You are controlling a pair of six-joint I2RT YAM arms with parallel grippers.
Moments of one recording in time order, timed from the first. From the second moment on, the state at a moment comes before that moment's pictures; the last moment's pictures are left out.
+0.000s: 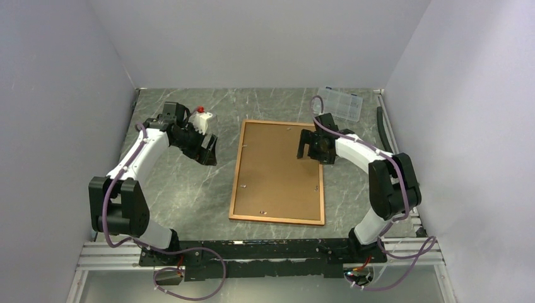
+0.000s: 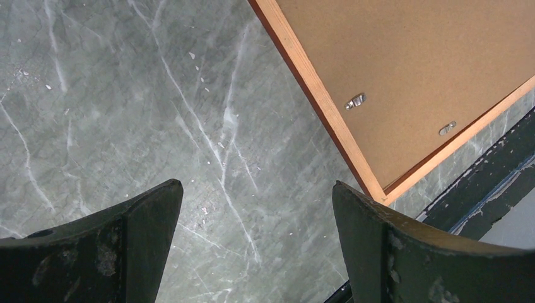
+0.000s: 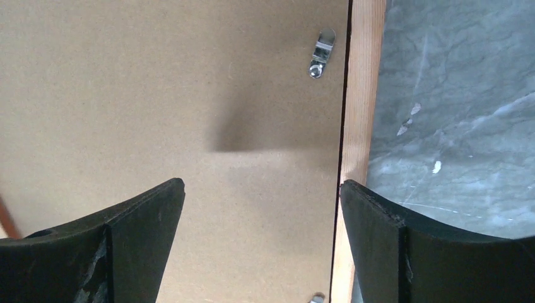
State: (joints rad) left arm -0.11 1.49 1.19 -0.83 0.51 0.37; right arm 0.31 1.65 1.03 -0.43 -0.03 0.50
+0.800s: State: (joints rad) left arm -0.11 1.58 1.19 -0.82 0.59 0.31; right arm 0.47 1.57 1.03 -0.25 -0.14 0.63
